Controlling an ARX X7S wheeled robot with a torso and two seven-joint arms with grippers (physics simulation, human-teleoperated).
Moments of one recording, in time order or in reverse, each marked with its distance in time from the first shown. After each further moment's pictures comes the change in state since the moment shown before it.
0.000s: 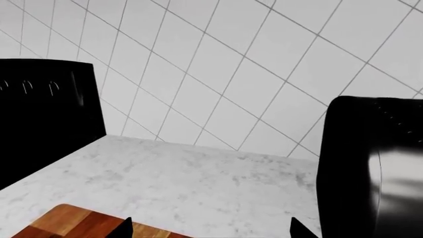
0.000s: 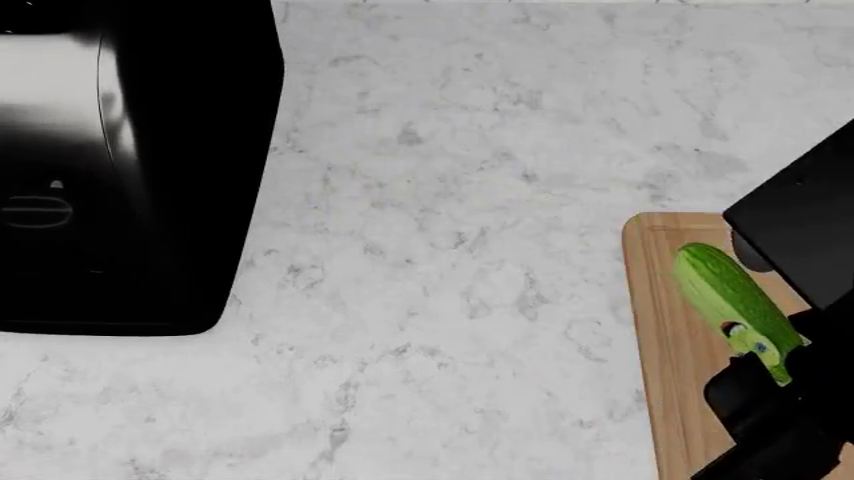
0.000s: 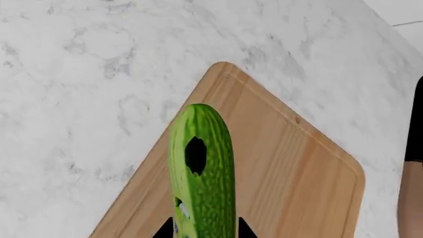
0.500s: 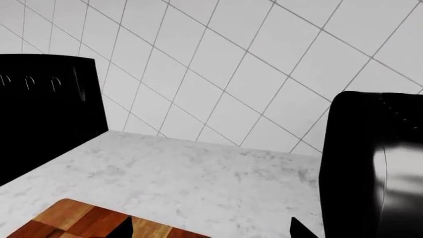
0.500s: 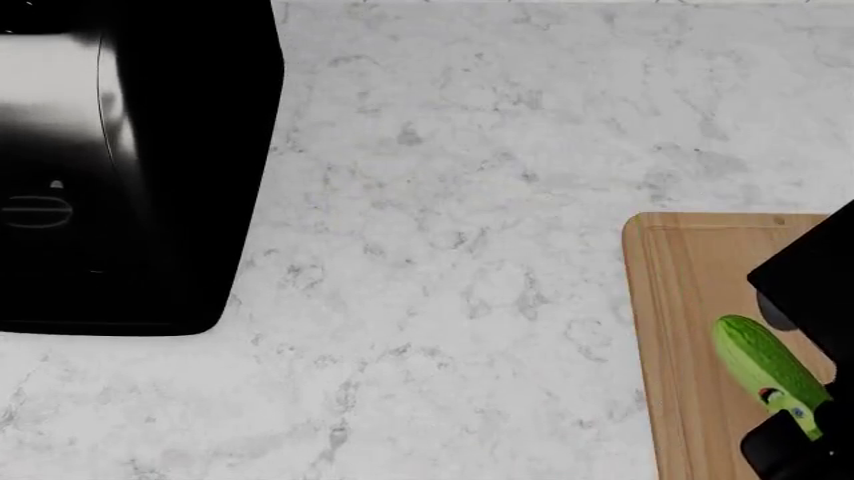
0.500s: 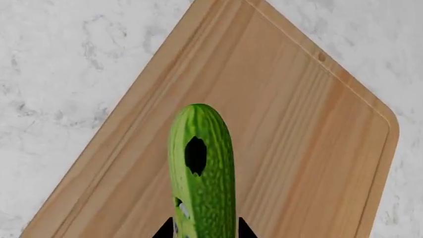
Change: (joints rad) left arm 0.011 -0.005 0.012 -0.004 -0.004 0.006 -0.019; right arm -0.062 0.037 -0.097 0.024 -0.150 -0.008 -0.130
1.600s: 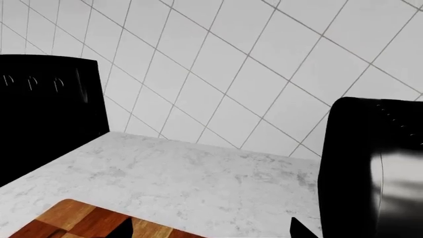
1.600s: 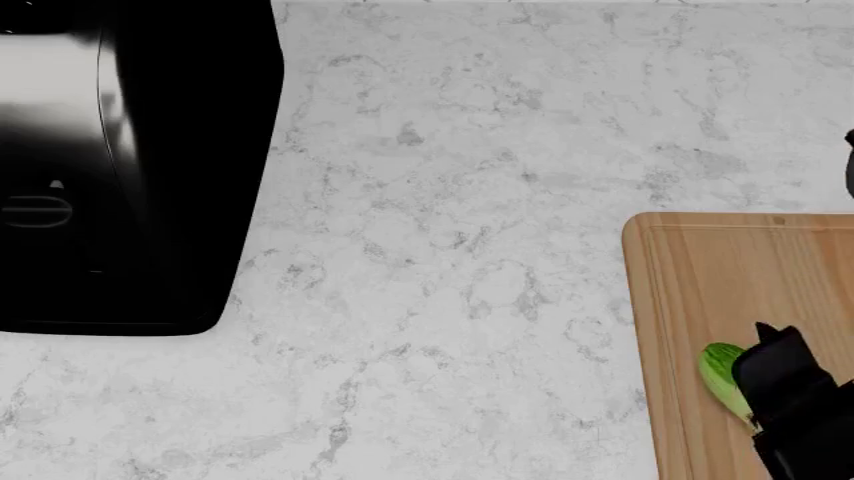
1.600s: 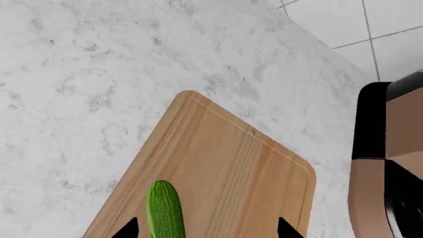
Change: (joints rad) left arm 0.033 -0.018 -0.055 -0.005 -0.063 0.014 -0.031; right arm 0.316 0.068 -0.018 -0.025 0.290 -0.035 0.162
